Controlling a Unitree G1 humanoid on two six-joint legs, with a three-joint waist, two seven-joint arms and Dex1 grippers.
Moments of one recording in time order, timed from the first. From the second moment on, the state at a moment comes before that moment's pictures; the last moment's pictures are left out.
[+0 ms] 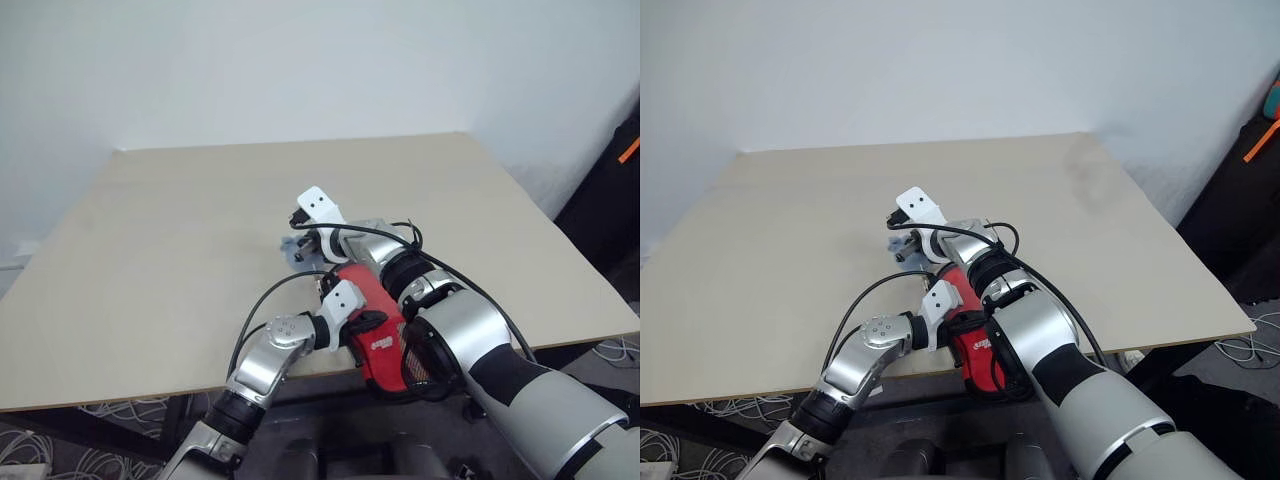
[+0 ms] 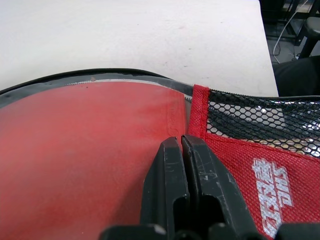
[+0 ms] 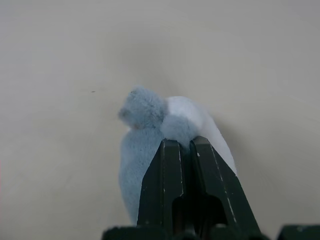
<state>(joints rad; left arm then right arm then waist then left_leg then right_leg) -0.28 0.23 -0.38 0.09 -0.13 0.28 -0.75 -1.29 0.17 0.09 1.27 -0.06 0.36 0.48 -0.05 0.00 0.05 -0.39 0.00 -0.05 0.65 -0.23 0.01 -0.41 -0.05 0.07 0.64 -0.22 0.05</state>
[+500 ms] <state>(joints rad) -0.28 0.22 -0.38 0.09 -0.13 0.28 -0.75 -1.28 0.17 0.01 1.32 -0.03 0.33 0.23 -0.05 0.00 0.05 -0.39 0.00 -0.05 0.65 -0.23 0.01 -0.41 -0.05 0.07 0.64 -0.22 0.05</state>
